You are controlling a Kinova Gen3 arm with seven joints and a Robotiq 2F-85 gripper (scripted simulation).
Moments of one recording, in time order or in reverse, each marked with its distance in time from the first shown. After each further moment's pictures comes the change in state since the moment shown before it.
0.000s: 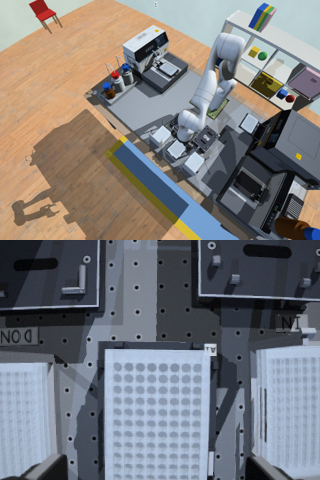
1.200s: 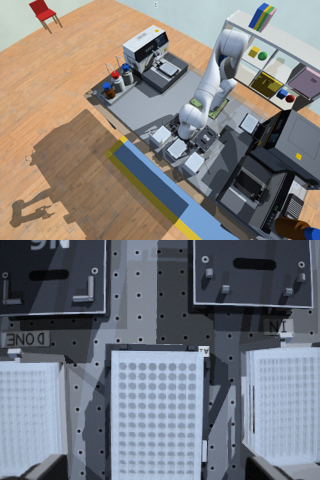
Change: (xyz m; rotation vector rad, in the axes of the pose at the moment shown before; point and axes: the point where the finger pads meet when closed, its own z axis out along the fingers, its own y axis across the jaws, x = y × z) arm 0.000 0.000 -0.038 0.000 0.000 0.000
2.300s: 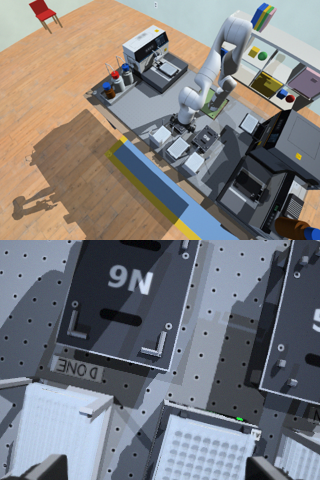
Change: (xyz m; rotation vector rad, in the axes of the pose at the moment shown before) arm 0.056 -0.053 0.000 0.003 0.002 -0.247
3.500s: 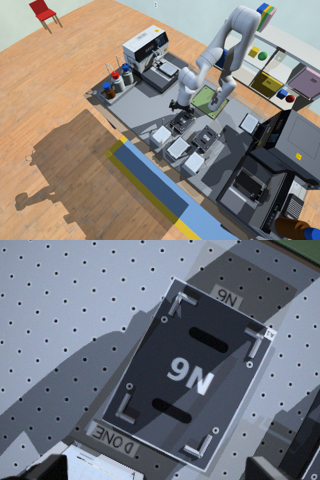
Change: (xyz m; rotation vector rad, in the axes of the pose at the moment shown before) arm 0.089 -0.050 0.000 0.002 0.002 -0.241
